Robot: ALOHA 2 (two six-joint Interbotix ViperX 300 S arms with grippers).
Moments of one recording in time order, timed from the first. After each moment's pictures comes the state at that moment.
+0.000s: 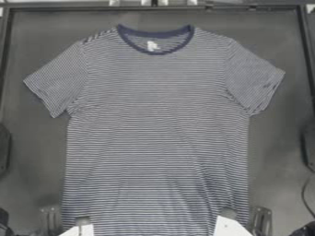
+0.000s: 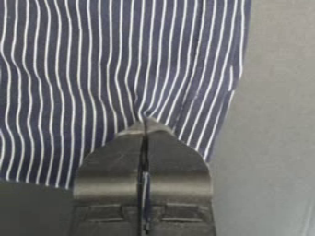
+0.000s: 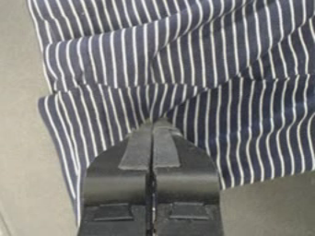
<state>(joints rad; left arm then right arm) -0.75 0.11 0.66 0.32 0.63 -1.13 0.74 0.17 0.59 -0.31 0.66 1.27</state>
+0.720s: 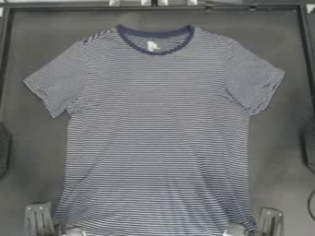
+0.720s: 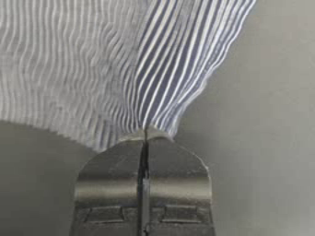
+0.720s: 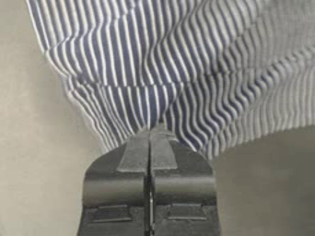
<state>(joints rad) -0.78 0.00 0.52 0.44 1.08 -1.13 0.77 0.08 0.45 -0.37 1.06 1.18</state>
